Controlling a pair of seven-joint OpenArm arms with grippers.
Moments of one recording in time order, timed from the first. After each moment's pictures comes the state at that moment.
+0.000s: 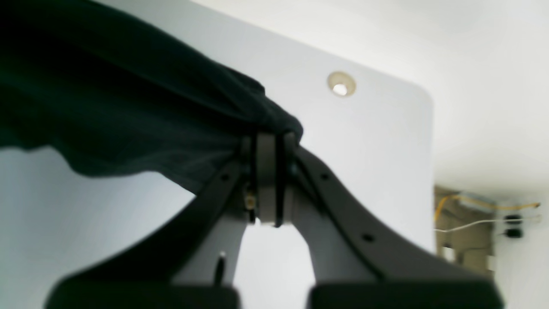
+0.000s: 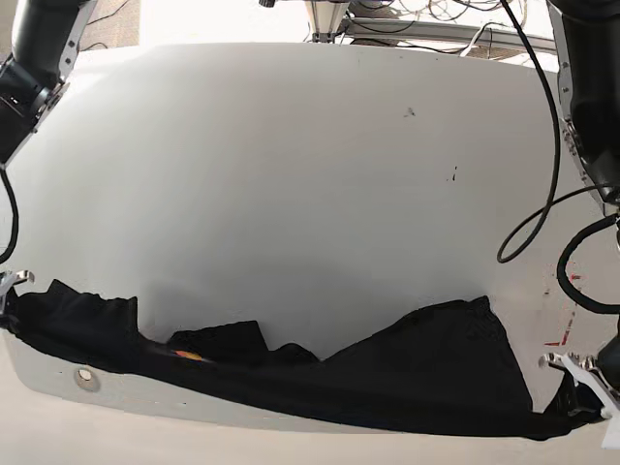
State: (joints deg) left arm -39.7 -29.9 -11.0 102.5 -47.2 -18.9 72.5; right arm 27.2 39.0 31.9 87.3 50.0 40.4 -82.0
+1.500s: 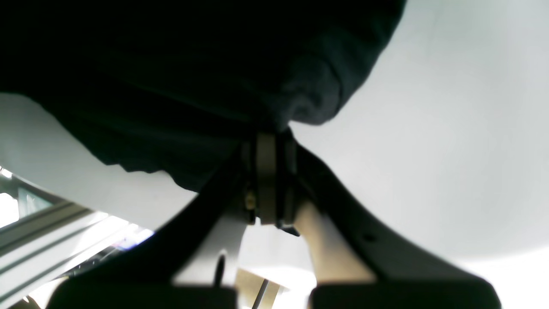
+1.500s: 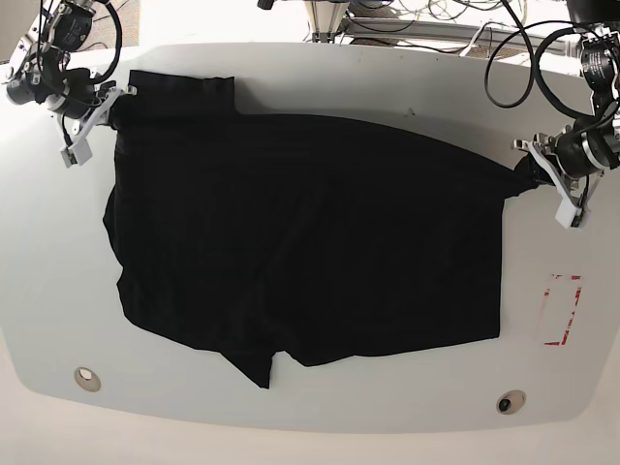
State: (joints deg) left arm 9.8 -31.5 -22.4 106.6 -52.3 -18.4 73.0; right arm -16.4 17.2 41.9 98.3 51.0 40.4 -84.0
